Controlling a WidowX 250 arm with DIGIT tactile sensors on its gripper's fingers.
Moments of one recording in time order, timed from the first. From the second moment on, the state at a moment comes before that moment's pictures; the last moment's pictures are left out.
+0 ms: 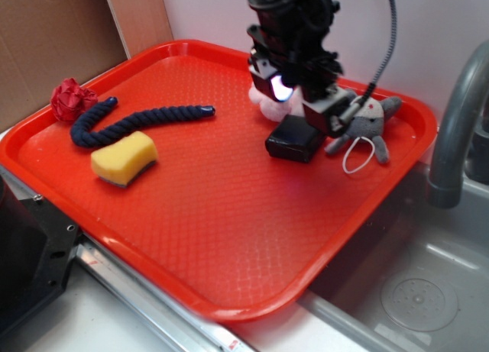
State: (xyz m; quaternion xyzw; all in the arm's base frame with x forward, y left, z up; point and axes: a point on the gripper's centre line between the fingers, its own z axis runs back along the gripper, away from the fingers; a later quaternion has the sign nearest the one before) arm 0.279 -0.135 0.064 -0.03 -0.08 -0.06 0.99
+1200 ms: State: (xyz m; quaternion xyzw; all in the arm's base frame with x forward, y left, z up) arm 0.246 -0.106 0.062 -0.08 -0.02 0.12 0.99
